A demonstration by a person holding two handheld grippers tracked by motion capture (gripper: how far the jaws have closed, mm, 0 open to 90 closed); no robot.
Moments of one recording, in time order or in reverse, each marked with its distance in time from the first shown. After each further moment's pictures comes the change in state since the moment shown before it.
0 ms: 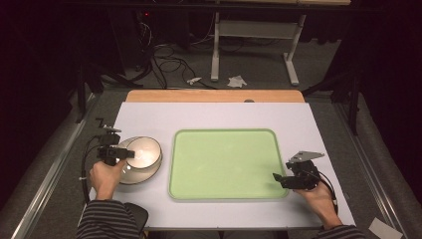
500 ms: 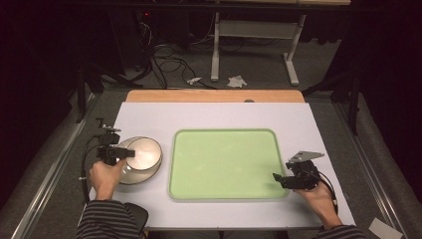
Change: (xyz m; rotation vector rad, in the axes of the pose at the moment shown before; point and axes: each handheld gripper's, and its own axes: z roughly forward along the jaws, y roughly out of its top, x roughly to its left) left arm -0.002 0.001 -0.003 -0.015 -0.021 -0.007; right arm 0.000 0.000 0.000 0.001 0.000 0.001
